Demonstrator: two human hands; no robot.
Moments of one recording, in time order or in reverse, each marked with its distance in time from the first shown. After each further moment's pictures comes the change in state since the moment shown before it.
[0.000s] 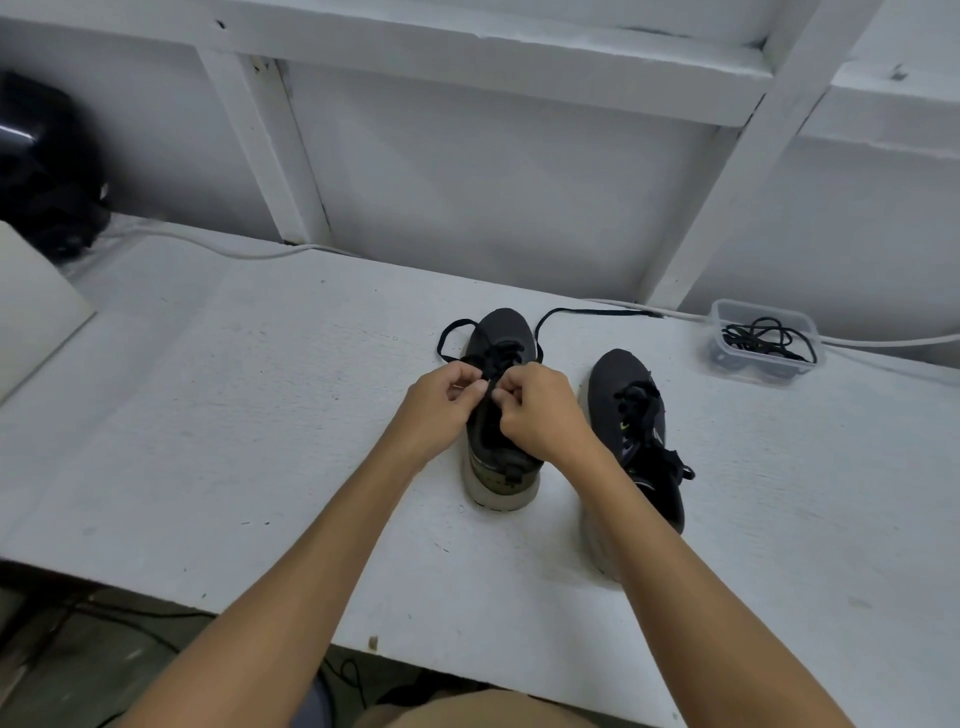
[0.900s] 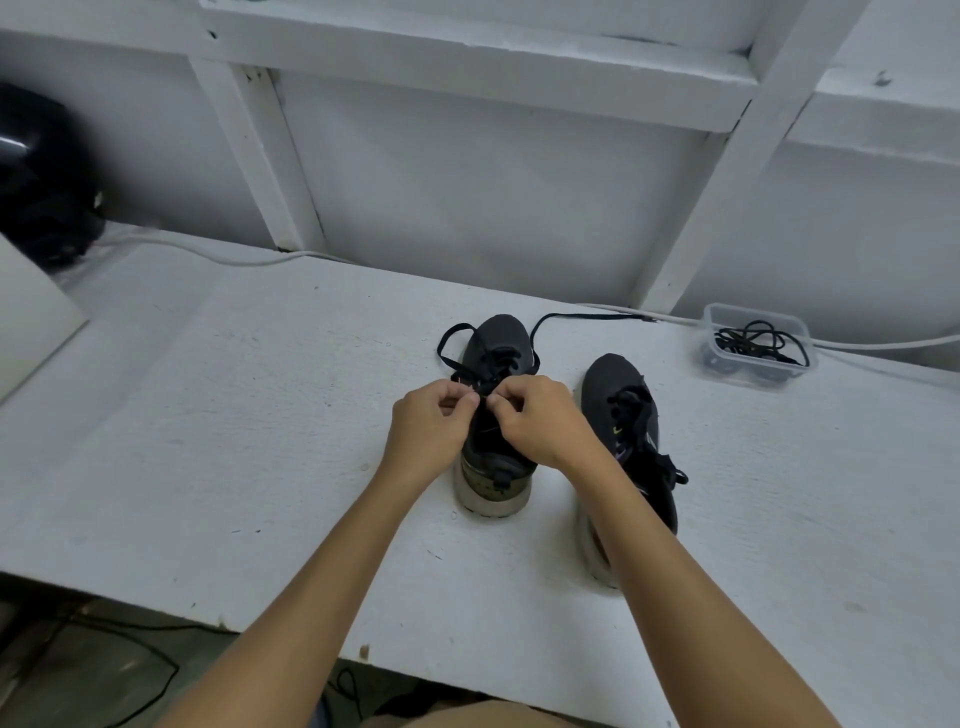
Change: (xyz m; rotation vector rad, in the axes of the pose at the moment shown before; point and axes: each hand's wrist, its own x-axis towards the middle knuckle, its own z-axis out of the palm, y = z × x) left_hand -0.020 0.007 0.009 0.105 0.227 0.001; right_hand -0.006 0.008 -0.008 0.095 -0.059 0.026
